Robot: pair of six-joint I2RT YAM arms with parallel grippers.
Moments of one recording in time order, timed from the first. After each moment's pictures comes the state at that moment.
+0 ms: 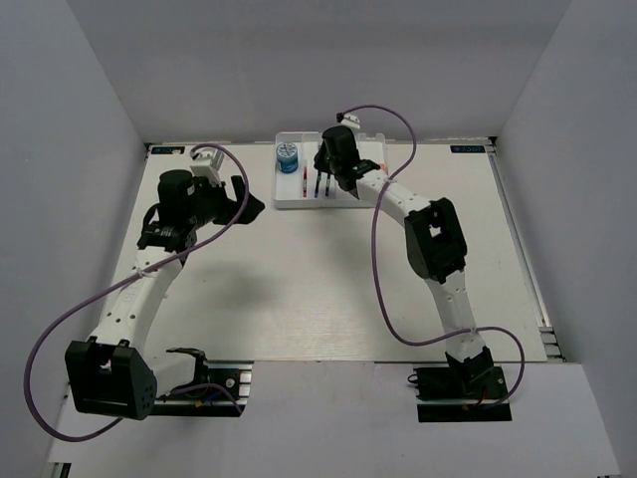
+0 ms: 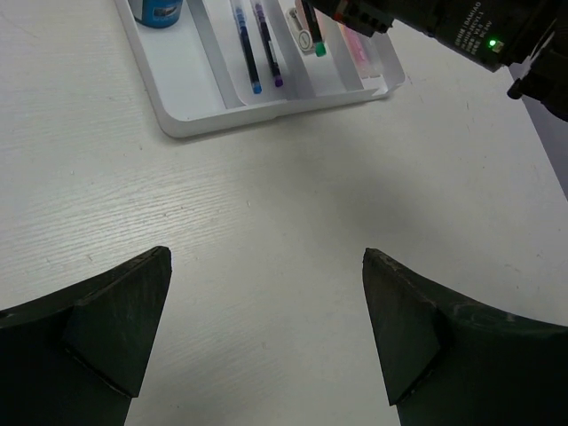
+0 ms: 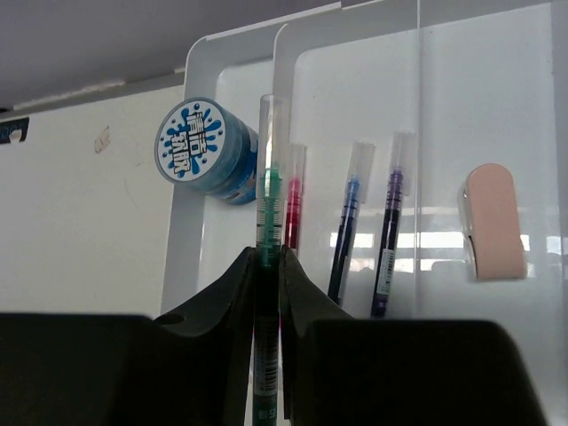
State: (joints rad) left arm -0.13 1.17 0.98 -0.22 0.42 -0.24; right arm 0.57 2.30 1.95 -0.09 0.20 0.56
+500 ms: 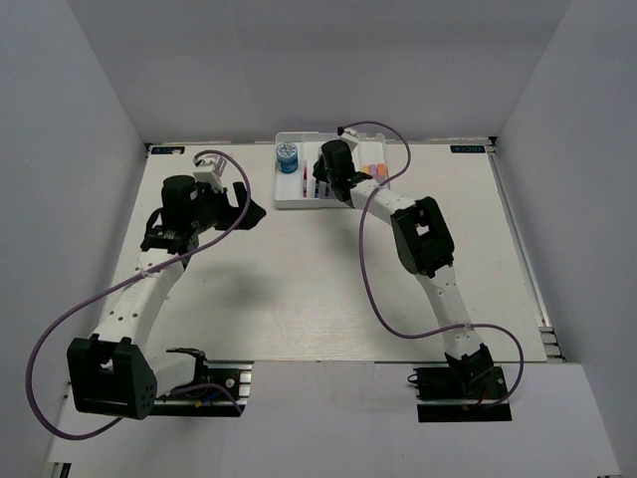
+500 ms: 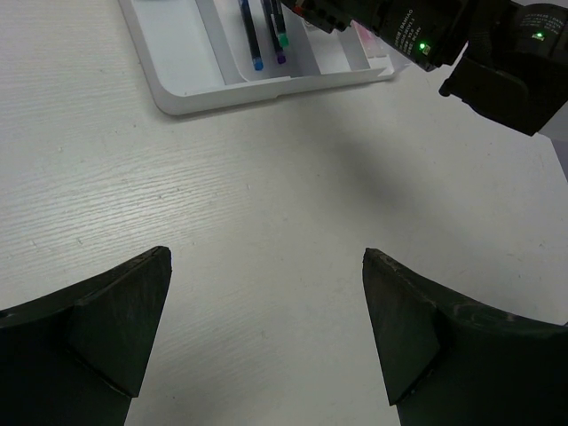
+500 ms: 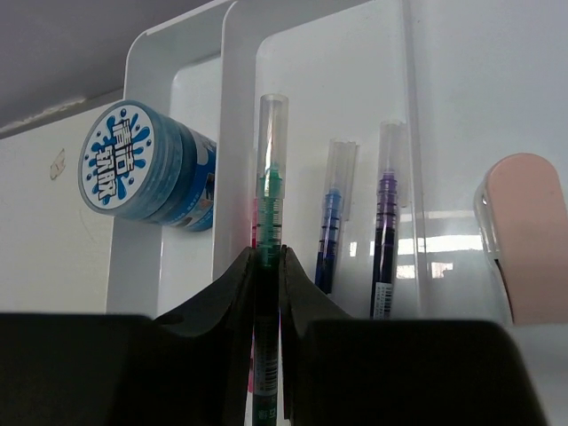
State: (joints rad) left arm -0.13 1.17 0.93 -0.21 0.43 -0.25; right arm 0.58 2.45 1.97 0.07 0.26 0.65
